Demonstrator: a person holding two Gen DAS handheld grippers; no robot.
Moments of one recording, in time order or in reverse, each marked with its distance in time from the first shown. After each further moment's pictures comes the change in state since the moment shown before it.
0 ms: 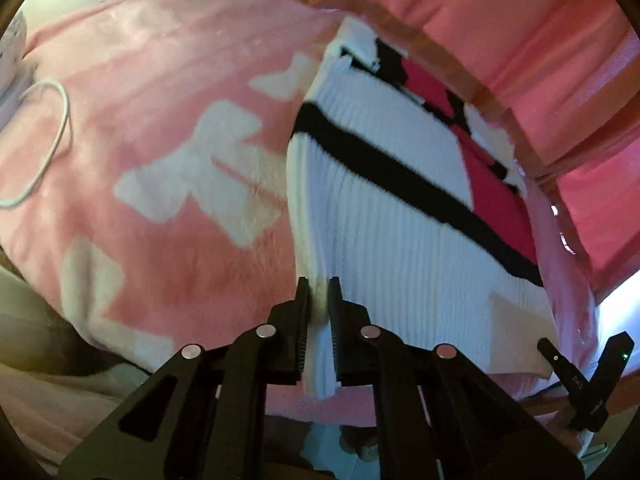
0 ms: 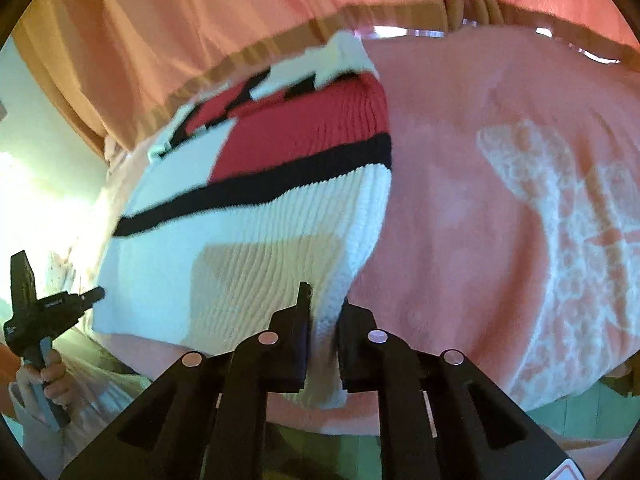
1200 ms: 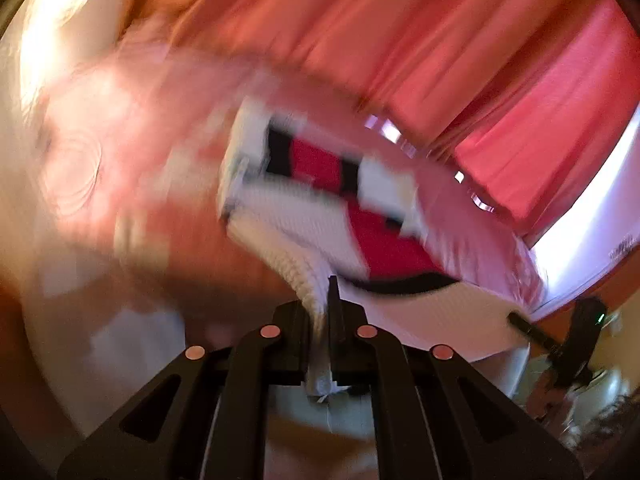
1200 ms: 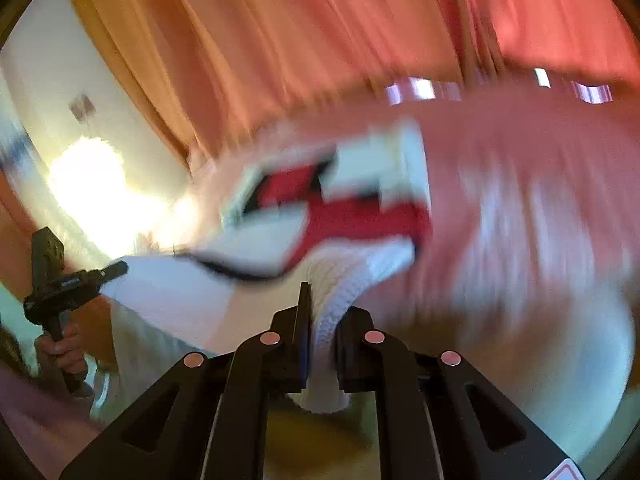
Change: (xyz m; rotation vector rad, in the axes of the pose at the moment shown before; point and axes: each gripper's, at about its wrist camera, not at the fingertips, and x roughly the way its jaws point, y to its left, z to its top) left arm -0.183 -0.039 -0.067 0.234 -0.108 -0.226; right arm -0.202 0.007 -0.042 -0.092 -0.167 0.175
